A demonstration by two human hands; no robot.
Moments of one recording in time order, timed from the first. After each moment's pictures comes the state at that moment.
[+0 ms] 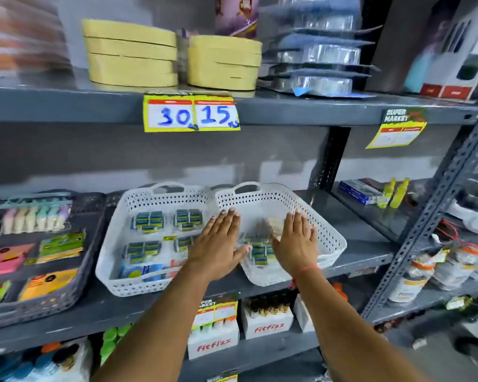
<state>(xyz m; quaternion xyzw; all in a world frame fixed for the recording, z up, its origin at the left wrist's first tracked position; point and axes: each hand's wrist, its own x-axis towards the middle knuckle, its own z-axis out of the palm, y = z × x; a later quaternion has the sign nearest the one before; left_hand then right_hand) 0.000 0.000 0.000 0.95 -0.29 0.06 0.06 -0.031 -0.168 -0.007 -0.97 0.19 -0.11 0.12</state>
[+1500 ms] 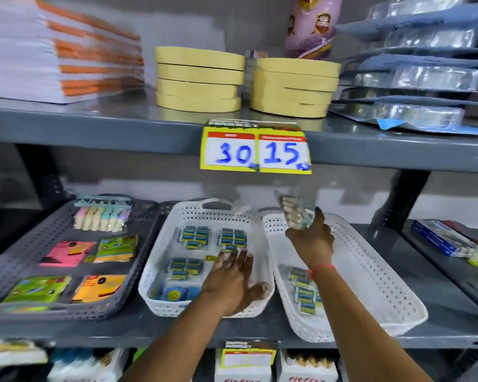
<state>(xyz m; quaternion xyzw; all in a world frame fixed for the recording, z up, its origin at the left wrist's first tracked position) 0.033 0.042 -0.018 0.98 -0.21 -0.04 -0.01 0.066 -0.127 0.034 -0.88 0.21 -0.15 0.41</state>
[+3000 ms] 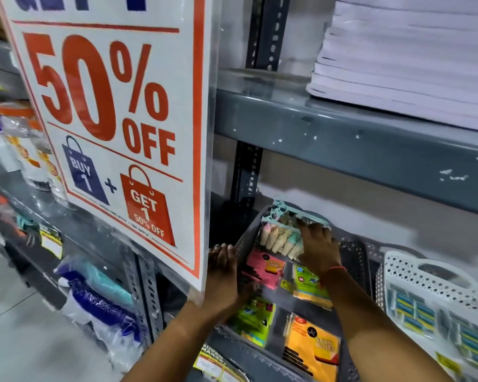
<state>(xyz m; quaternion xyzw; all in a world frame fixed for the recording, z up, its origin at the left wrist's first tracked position) 0.033 0.443 -0.039 0.98 0.15 -0.01 0.09 0.205 0.293 -0.027 -0.97 -0.23 -0.06 0.00</state>
